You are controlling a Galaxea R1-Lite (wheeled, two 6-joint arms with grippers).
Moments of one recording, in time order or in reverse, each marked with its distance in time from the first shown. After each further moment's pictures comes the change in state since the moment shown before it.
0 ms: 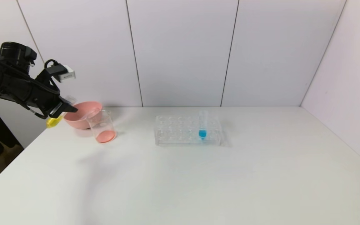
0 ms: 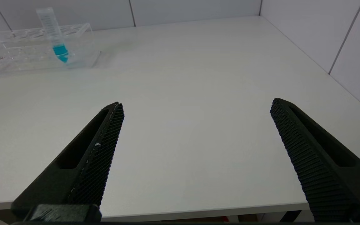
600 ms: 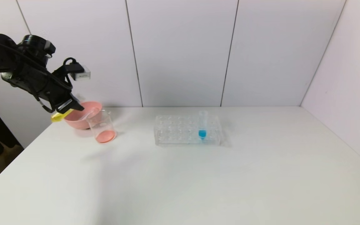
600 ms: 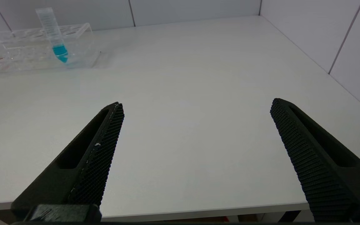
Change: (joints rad) left arm -0.066 0.119 -0.293 0.256 0.114 0.111; right arm 0.000 0.000 0.000 0.000 0.000 0.000
